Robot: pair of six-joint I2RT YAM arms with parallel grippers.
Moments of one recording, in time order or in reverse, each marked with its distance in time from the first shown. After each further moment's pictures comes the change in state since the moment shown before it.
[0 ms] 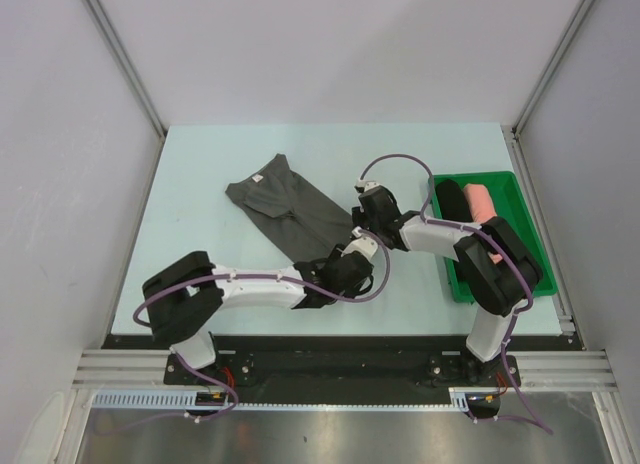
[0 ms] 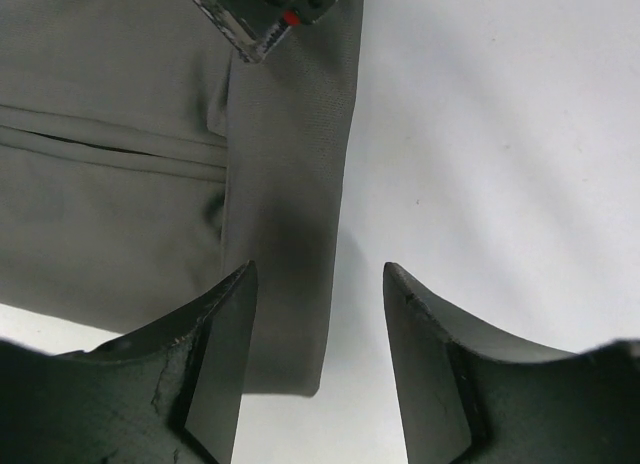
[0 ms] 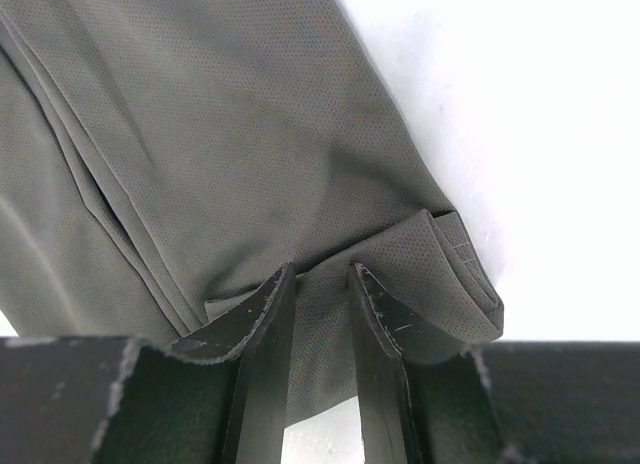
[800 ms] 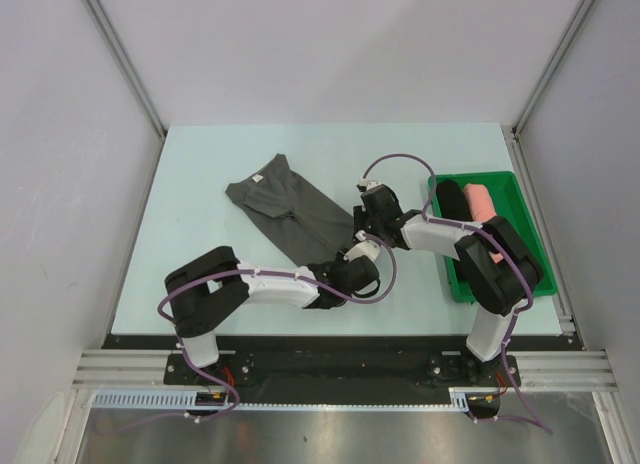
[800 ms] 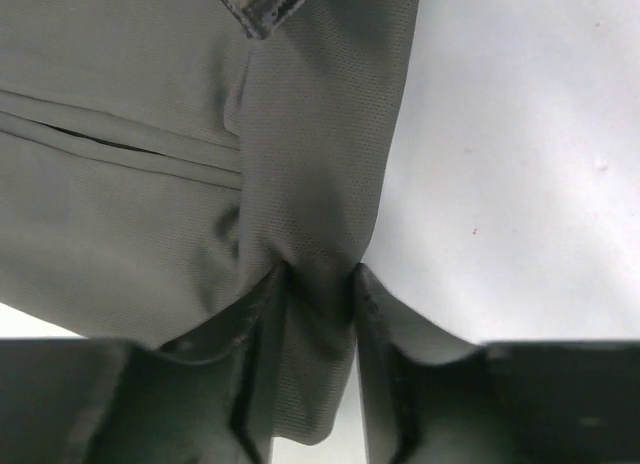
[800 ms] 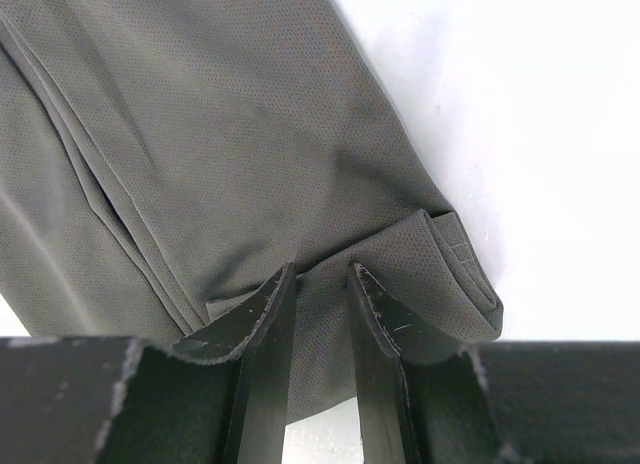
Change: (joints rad) left arm -0.004 0.142 0.038 0.012 -0.105 -0.001; right arm -0.017 0.001 0.001 -0.001 -0.029 0.016
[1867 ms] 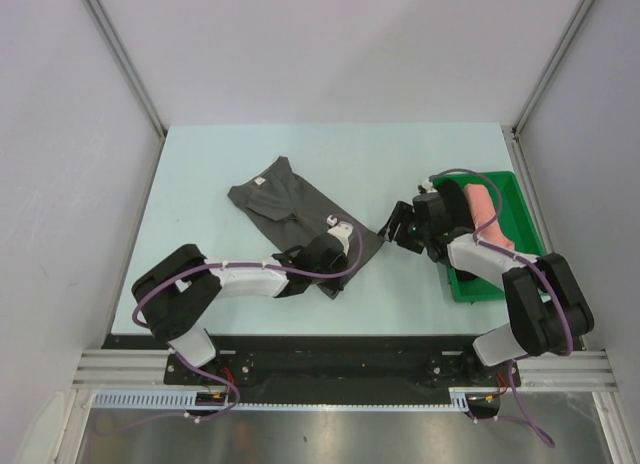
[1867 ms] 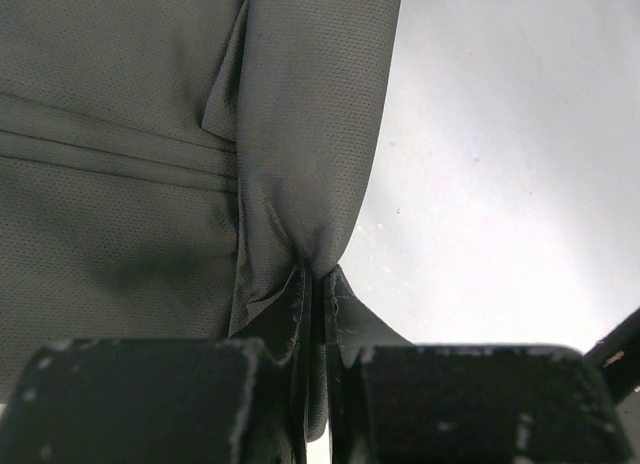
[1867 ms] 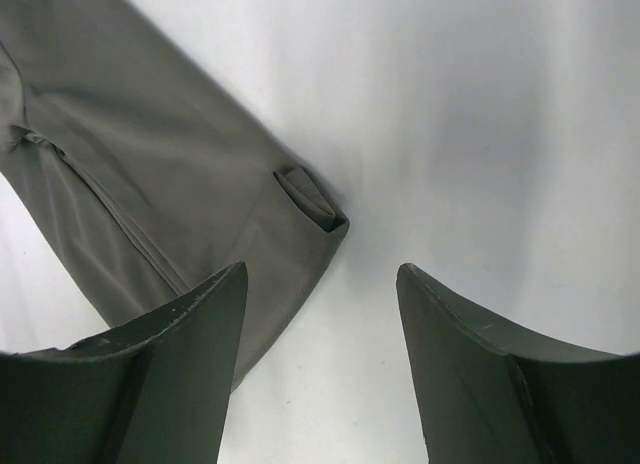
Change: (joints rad) left arm 0.204 -0.150 -0.182 0.214 0.504 -0.142; right arm -0.216 -0.333 -0.289 0.074 -0.066 0.275
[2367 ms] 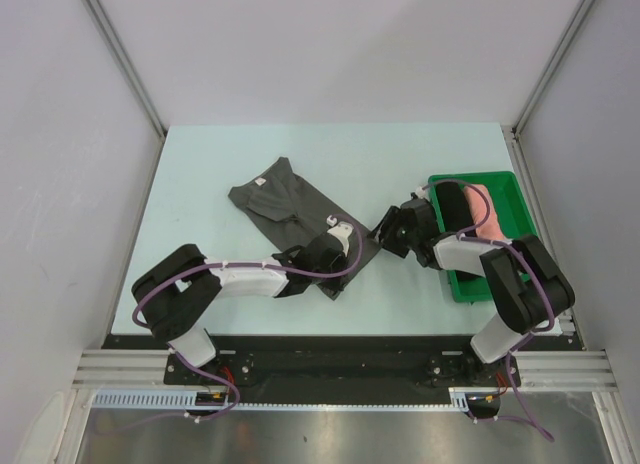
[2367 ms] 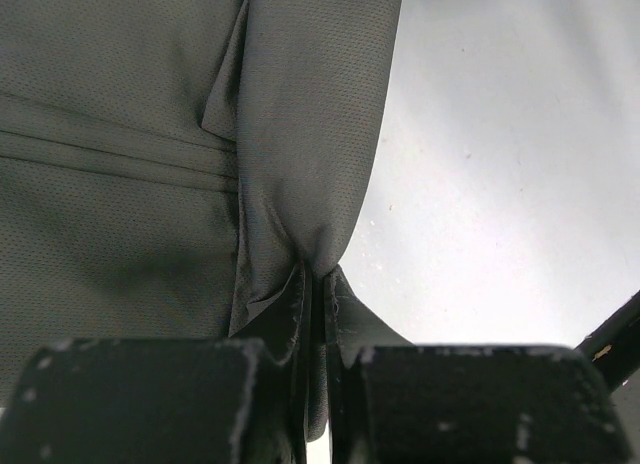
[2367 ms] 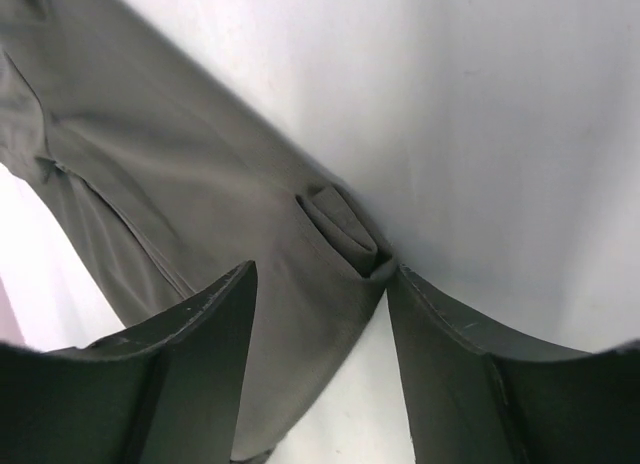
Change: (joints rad) left arm 0.002 0.000 -0.003 0.005 0.025 -0.017; right arm 0.051 0.147 -0.040 0.193 -0.016 0.195
